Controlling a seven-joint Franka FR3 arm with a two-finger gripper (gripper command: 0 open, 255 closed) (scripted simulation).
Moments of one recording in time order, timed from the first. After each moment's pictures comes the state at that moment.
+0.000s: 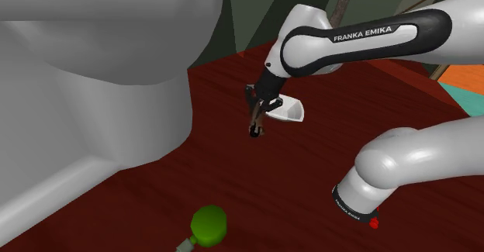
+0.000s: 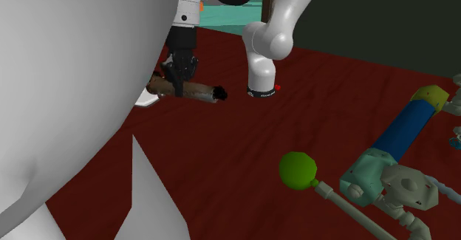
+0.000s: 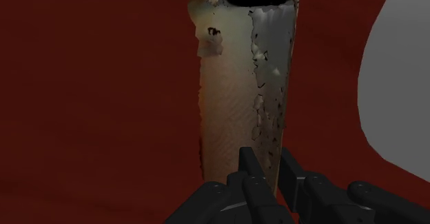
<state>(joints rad) -0.25 -0.66 0.40 -2.70 0.41 2.24 0.93</state>
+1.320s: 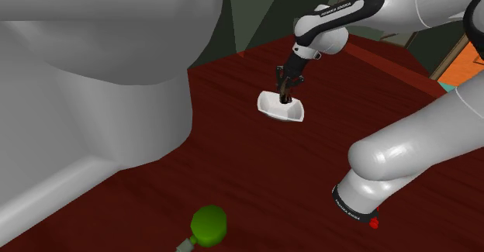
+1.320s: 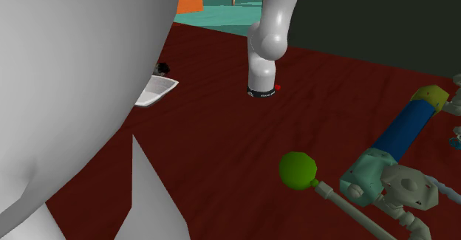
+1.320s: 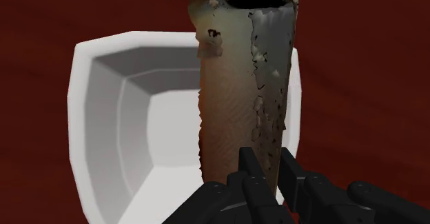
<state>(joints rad) -0.51 -0.30 0.04 -2.44 0.22 2.25 0.46</state>
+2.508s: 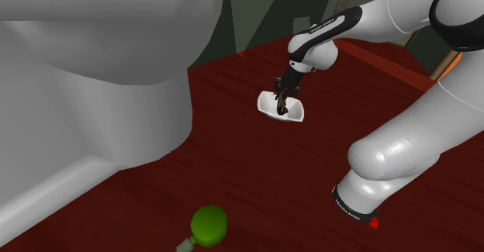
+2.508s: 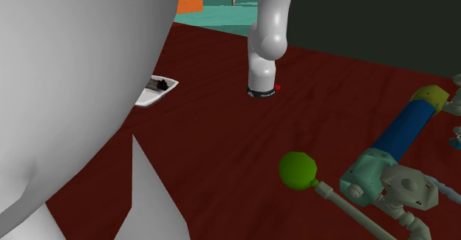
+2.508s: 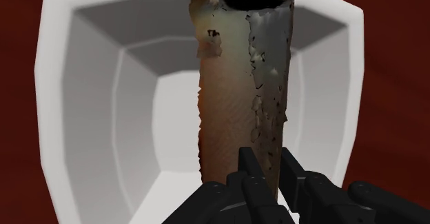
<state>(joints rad) -0.52 -0.15 0.01 -2.47 0.25 2.42 0.37</state>
